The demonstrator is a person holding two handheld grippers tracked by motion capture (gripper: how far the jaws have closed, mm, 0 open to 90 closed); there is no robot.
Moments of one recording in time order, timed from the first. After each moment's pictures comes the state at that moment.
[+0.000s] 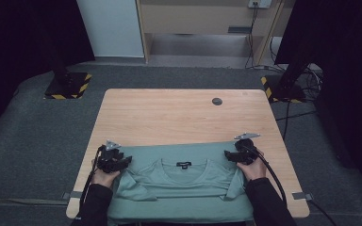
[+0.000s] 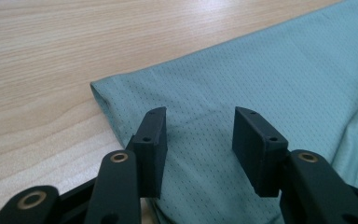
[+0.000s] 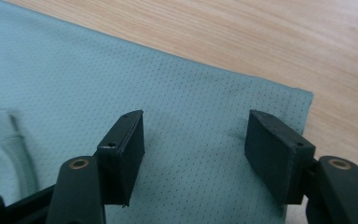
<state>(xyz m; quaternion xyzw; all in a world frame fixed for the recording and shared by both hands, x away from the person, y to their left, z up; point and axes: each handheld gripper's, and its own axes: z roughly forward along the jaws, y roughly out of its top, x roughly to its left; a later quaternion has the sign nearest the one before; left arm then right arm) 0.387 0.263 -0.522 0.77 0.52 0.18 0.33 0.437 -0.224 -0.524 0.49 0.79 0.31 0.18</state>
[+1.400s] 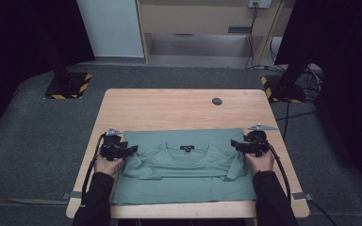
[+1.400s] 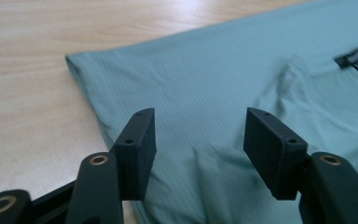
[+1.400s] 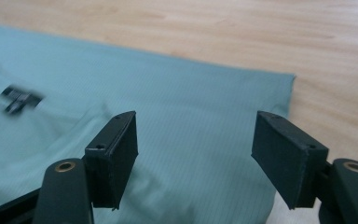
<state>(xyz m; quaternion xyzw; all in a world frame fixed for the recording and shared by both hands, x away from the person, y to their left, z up) 0.417 0.259 -0.499 0.76 0.51 0.13 0.37 0.449 -0.257 -0.495 0.51 0.75 0.39 0.17</state>
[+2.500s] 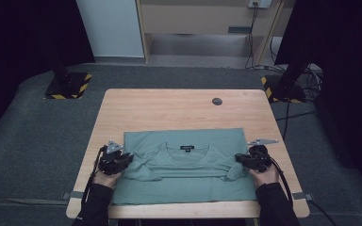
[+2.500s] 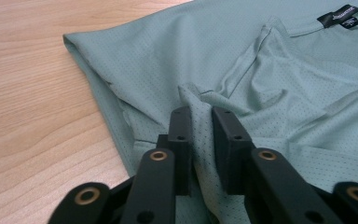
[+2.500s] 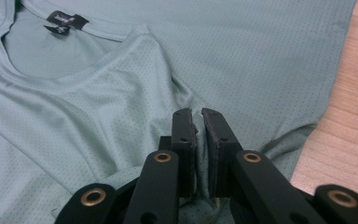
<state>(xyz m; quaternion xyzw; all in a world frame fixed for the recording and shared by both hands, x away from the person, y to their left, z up) 0.371 0.251 -0.505 0.77 0.48 0.19 0.36 0.401 -0.258 -0.505 0.49 0.78 0.37 0.11</state>
